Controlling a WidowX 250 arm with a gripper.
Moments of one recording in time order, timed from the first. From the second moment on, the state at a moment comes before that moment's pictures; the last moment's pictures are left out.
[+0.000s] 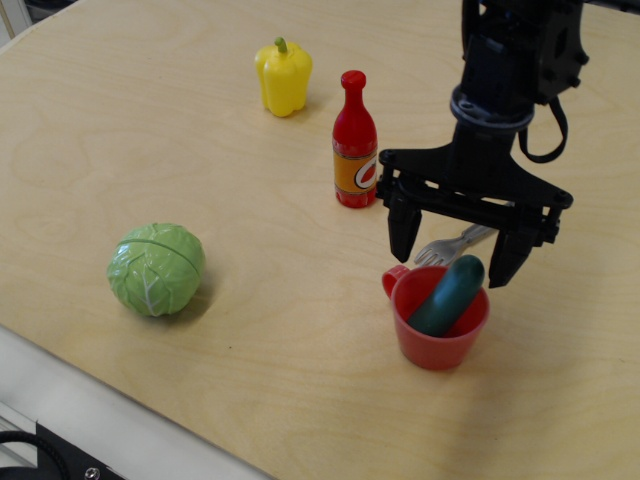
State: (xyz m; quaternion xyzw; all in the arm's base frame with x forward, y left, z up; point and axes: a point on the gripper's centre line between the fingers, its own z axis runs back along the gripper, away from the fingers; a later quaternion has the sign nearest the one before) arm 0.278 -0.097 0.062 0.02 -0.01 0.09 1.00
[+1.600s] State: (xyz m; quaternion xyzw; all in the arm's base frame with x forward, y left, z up) arm 0.278 -0.072 0.098 0.01 -0.04 0.16 0.99
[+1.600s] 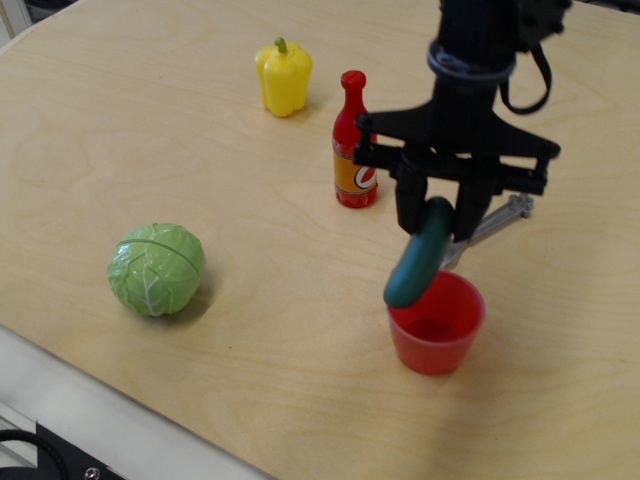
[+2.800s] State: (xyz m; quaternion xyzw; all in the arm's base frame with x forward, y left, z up) arm 0.318 0.122 0.077 0.06 -0.01 0.44 0.90
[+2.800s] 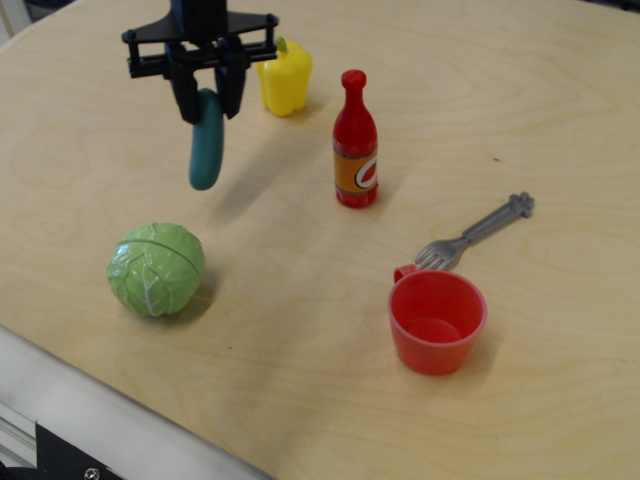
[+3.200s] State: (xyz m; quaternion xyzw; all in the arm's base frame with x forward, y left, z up) arm 0.336 0.147 0.040 0.07 0.01 0.45 0.89
